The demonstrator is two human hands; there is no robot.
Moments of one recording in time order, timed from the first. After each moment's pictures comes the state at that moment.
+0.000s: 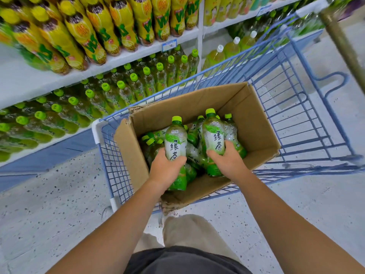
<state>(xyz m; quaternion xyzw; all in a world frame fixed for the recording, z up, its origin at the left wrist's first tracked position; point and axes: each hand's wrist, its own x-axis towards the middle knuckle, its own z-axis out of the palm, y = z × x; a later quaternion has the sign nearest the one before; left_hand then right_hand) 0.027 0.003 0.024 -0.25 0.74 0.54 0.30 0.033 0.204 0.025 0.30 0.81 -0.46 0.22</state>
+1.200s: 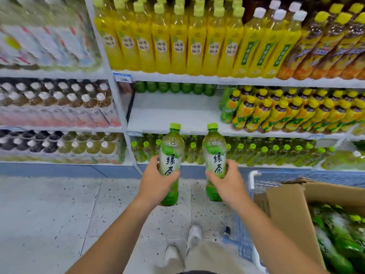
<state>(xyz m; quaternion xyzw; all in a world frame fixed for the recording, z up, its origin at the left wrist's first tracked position) 0.101 -0.515 0.157 -0.32 0.74 0.59 -0.01 0.025 -0.320 0.144 0.02 0.85 -0.49 0.20</state>
